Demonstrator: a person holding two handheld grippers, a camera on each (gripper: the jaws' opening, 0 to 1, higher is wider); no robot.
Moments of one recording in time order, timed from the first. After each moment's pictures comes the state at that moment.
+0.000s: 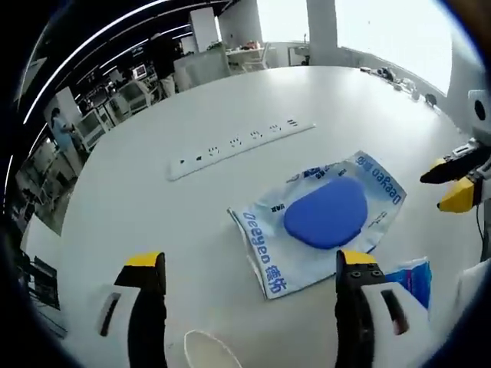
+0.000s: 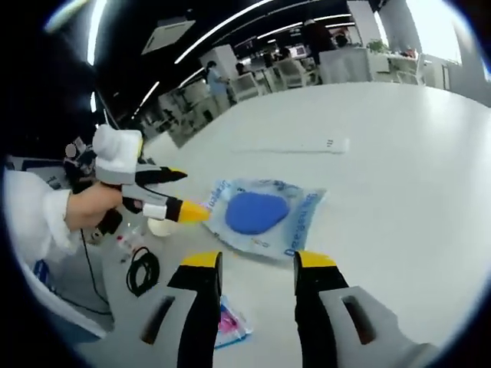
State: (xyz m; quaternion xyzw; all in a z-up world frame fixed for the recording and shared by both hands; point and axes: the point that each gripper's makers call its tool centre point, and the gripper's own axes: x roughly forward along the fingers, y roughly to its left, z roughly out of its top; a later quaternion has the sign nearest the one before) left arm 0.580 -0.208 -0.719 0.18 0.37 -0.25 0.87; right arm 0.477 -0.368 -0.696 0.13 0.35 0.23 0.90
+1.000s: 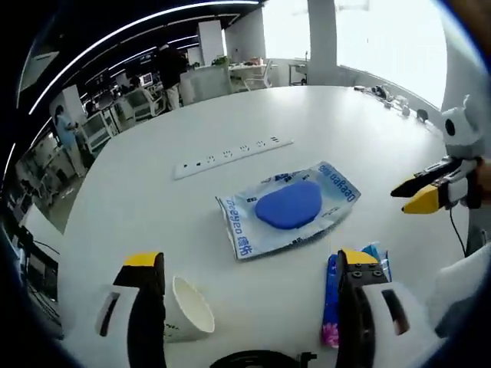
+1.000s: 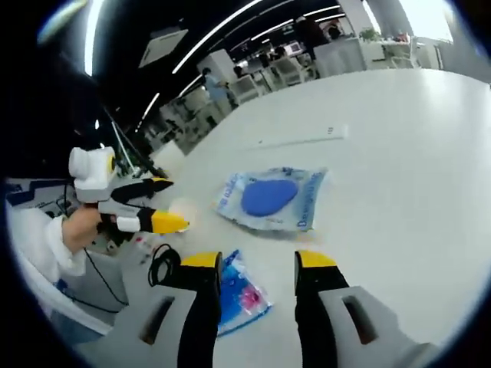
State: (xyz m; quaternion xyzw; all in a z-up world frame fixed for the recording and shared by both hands) left arm 0.504 -0.200 -0.683 0.13 0.35 -0.26 0.89; right arm 0.436 -0.377 -0.685 0.20 0.35 0.23 0.89
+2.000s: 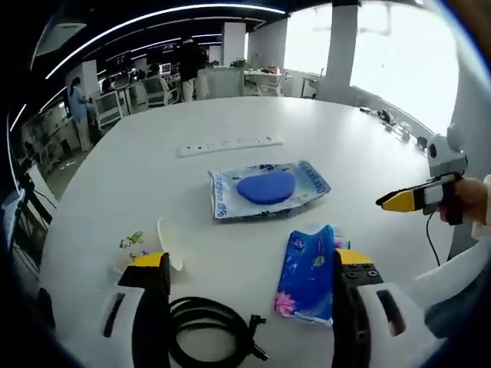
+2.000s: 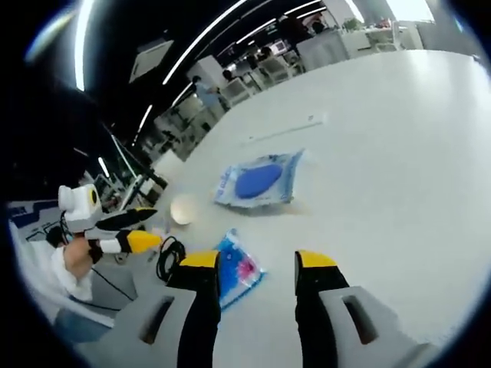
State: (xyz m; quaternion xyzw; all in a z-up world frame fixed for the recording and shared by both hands) left arm 0.440 -0.200 -0.675 0.06 0.35 -0.24 0.90; right arm 0.399 -0.399 -0.695 0.23 0.36 0.21 0.88
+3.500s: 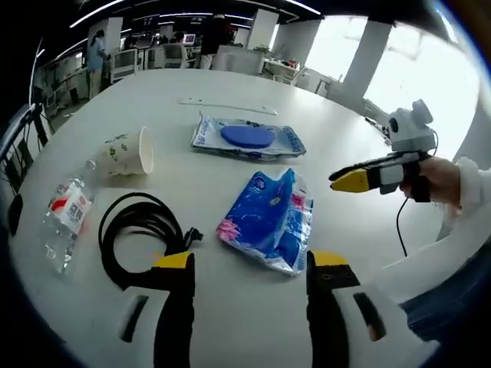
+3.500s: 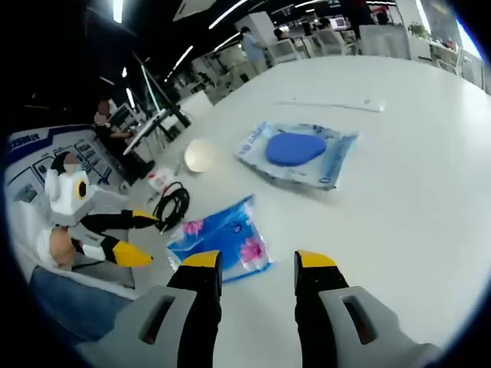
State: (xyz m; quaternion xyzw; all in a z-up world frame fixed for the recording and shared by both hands) left arm 0.343 -0.225 -0.715 -0.06 0.41 -0.22 0.88; right arm 0.407 -0.364 -0.716 0.05 0.42 0.36 0.83
